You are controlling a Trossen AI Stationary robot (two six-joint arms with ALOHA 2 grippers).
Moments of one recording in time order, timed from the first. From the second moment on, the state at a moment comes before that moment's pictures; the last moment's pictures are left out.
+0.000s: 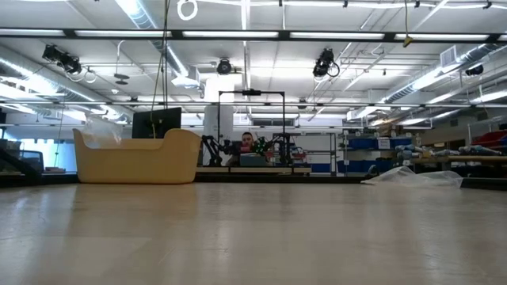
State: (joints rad) left arm -0.46 1.58 1.13 0.92 -1.04 0.67; right arm 0.61 1.26 0.61 0.79 0.32 0.09
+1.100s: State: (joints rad) left arm -0.57 1.87 1.18 0.81 -1.09 0.98; right arm 0.47 1.24 0.88 0.51 0.43 0.12
